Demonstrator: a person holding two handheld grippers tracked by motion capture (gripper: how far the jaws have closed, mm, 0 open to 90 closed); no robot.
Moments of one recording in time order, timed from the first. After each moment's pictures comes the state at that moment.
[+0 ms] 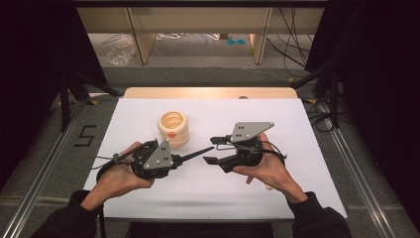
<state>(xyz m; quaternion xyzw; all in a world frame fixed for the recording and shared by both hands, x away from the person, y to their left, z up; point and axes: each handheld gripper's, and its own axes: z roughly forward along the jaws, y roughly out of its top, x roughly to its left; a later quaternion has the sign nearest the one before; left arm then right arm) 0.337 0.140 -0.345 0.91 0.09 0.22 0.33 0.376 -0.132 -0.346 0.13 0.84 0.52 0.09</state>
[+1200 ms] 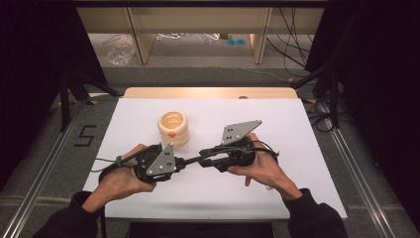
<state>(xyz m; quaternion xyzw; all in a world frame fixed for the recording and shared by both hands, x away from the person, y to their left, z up) 0.329 0.133 -0.345 0.92 0.06 0.22 0.33 0.377 -0.116 -0.348 0.09 0.86 0.50 0.02</state>
